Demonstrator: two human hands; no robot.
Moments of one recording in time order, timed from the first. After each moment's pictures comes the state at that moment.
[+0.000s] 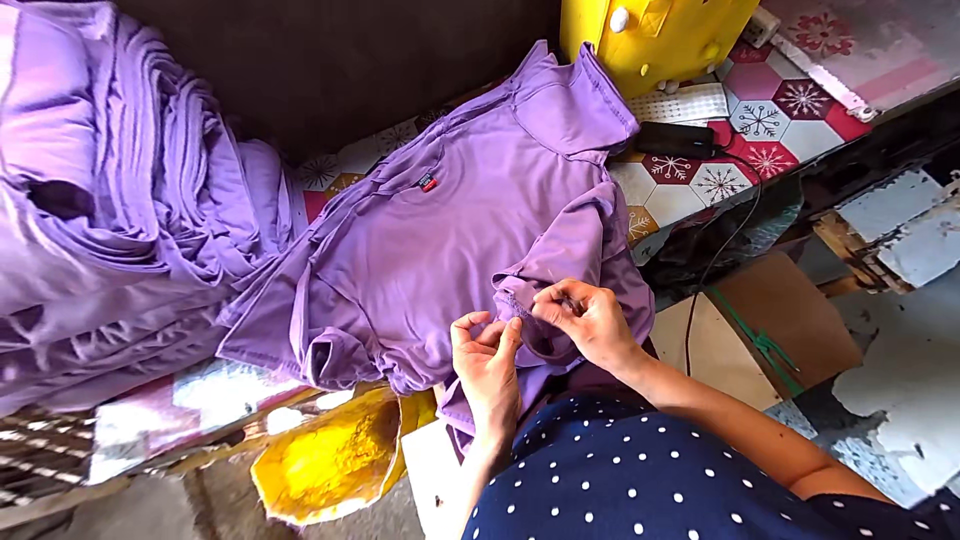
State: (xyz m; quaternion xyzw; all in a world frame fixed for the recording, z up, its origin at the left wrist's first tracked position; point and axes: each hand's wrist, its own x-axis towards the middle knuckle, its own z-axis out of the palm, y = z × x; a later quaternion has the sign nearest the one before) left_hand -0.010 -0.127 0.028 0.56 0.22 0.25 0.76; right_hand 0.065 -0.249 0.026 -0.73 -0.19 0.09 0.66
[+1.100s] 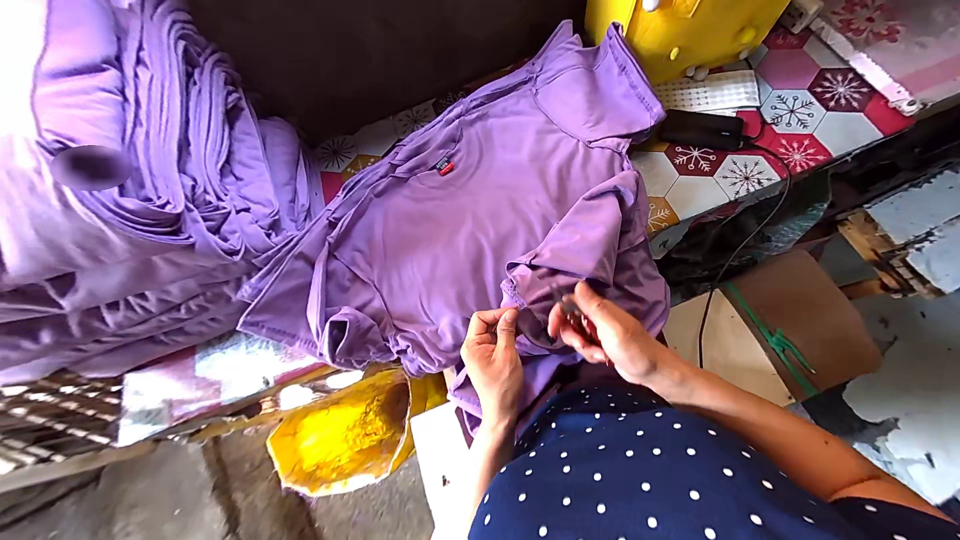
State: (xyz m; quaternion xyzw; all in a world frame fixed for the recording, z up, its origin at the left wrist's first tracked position) left_hand -0.019 -0.110 0.003 0.64 0.21 0.29 0.68; right_hand 0.054 -0.259 0.047 -0.56 -0.15 0.41 0.70
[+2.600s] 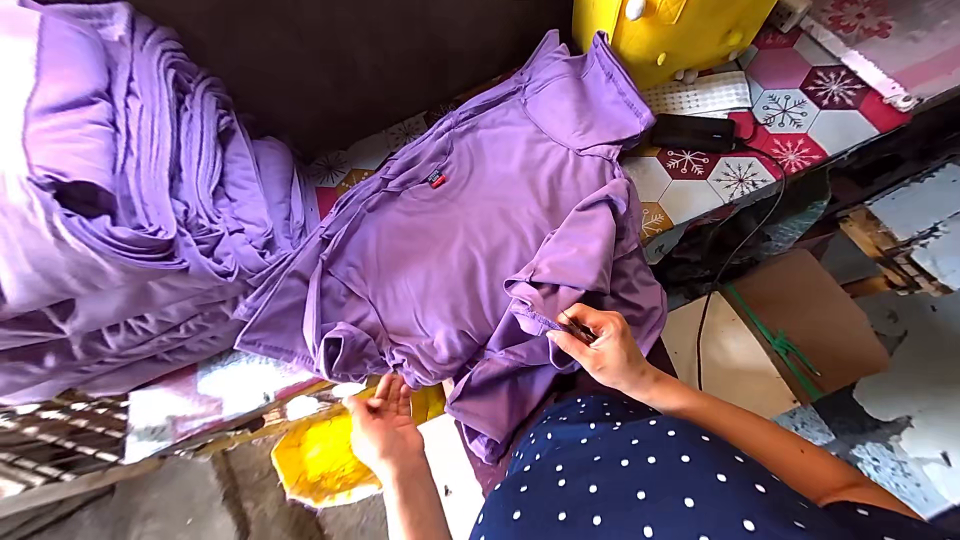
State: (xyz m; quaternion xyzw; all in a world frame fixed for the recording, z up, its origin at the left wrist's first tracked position) left_hand -0.086 -0.013 -0.005 0.46 0.51 0.35 0.64; right_hand 0.050 -0.260 -0.005 -0.72 -0.27 0.04 0.64
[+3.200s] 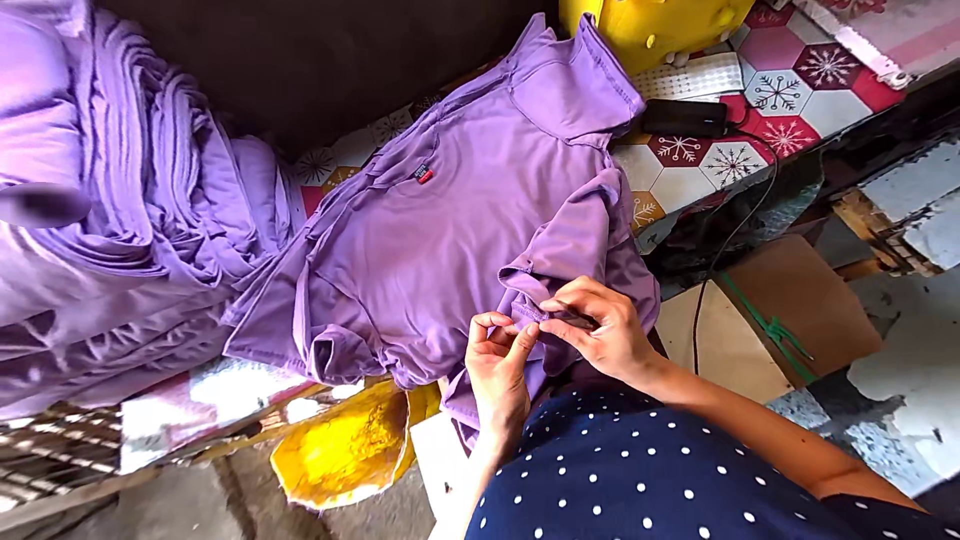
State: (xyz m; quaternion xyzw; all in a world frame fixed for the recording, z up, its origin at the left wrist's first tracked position) left_hand -0.014 -0.135 0.026 0.50 0.20 0.21 0.82; right_hand 0.057 -0.265 0.015 -0.72 -0.29 -0.04 0.62
